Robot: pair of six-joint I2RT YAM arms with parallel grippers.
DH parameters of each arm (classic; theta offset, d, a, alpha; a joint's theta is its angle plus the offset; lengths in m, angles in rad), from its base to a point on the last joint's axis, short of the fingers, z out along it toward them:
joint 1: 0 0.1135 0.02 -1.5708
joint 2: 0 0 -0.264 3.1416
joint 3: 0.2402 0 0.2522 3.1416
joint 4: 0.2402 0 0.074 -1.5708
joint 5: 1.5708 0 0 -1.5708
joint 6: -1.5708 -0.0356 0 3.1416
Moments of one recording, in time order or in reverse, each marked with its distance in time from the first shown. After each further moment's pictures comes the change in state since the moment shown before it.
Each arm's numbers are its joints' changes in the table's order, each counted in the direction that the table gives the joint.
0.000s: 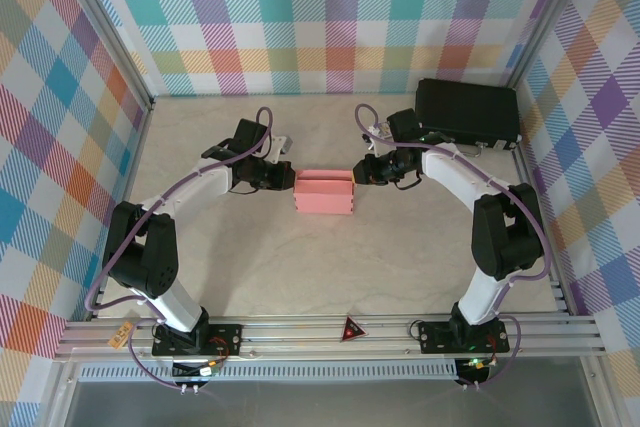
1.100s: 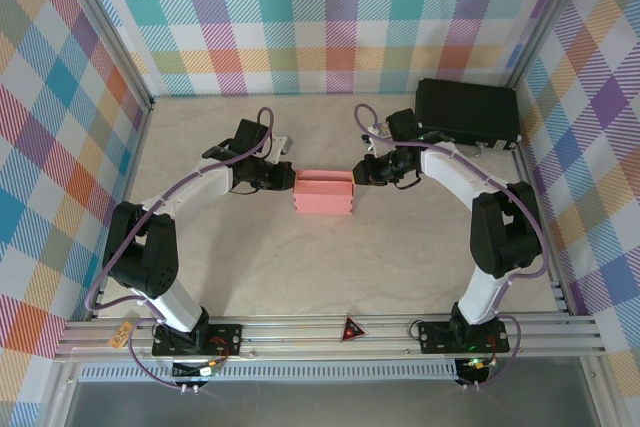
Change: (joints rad) left arm -0.006 0.000 0.000 0.000 -0.013 -0.007; right arm 0.000 0.016 0.011 0.021 -0.013 -0.004
